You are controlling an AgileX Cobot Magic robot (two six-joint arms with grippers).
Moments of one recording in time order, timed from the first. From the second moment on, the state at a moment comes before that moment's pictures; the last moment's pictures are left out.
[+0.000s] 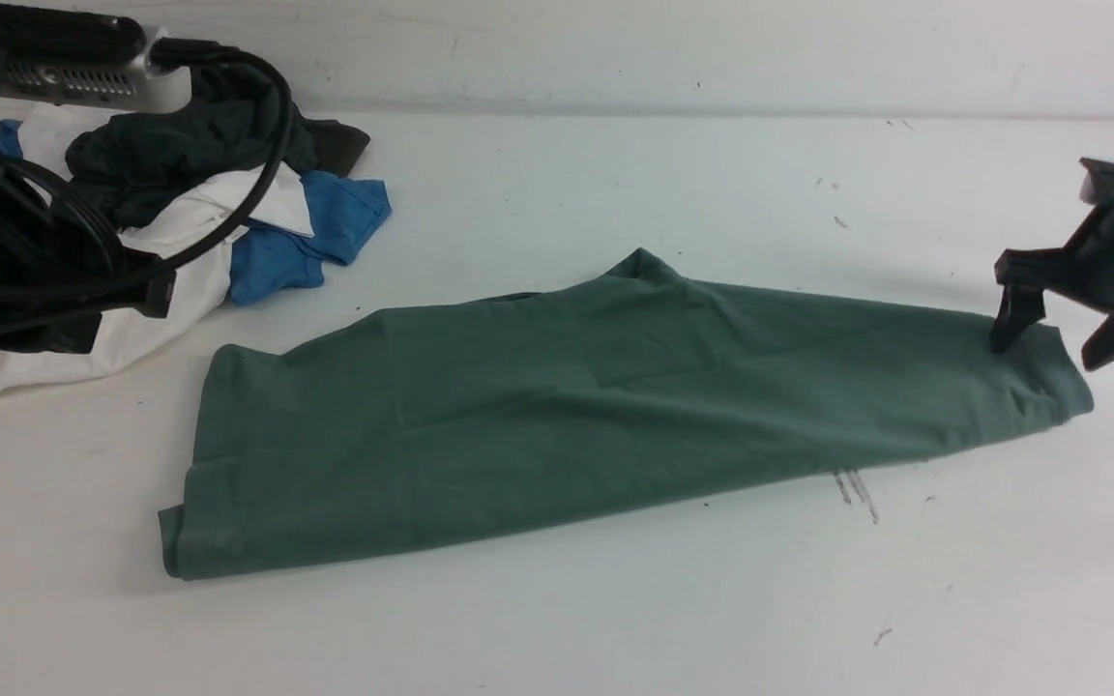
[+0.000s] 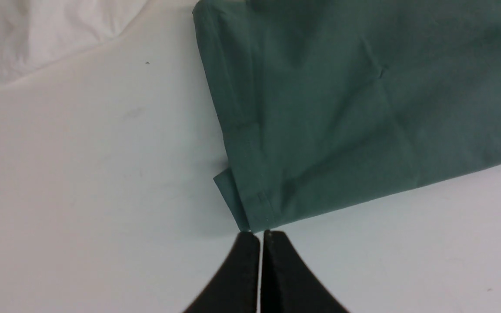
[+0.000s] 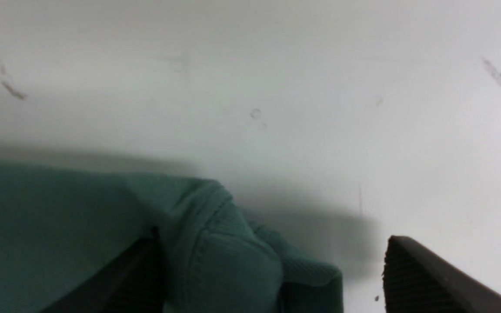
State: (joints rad) right arm -0.17 2.35 -1.99 0.15 1.22 -0.04; left arm -0.20 1.25 -1.23 0.09 1.11 -0.14
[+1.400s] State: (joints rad) right arm 0.46 1.95 -2.10 0.17 1.26 0.20; left arm -0.20 1.24 -1.23 0.00 1.15 -0.06
